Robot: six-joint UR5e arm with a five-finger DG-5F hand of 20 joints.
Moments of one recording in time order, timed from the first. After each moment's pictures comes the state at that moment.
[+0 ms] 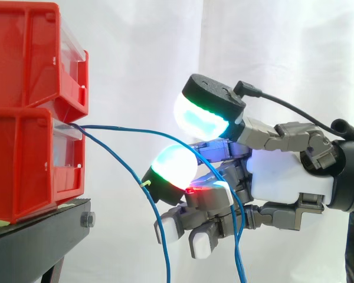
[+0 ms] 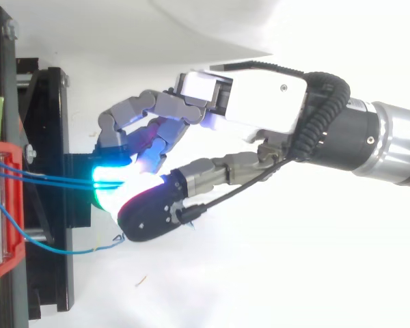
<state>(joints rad) 0.13 -2.29 -1.30 -2.55 -1.29 -0.24</state>
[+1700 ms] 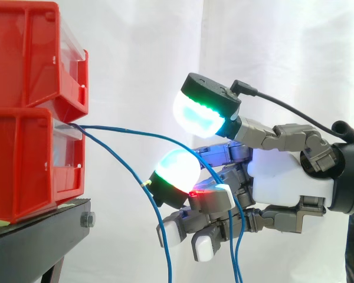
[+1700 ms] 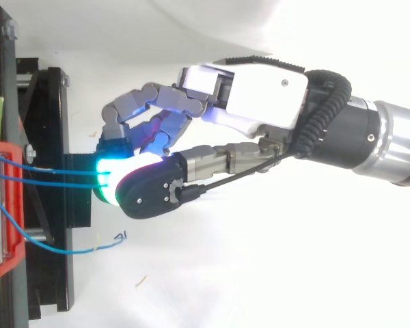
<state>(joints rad) 0.13 -2.29 -1.30 -2.57 -1.27 -0.22</state>
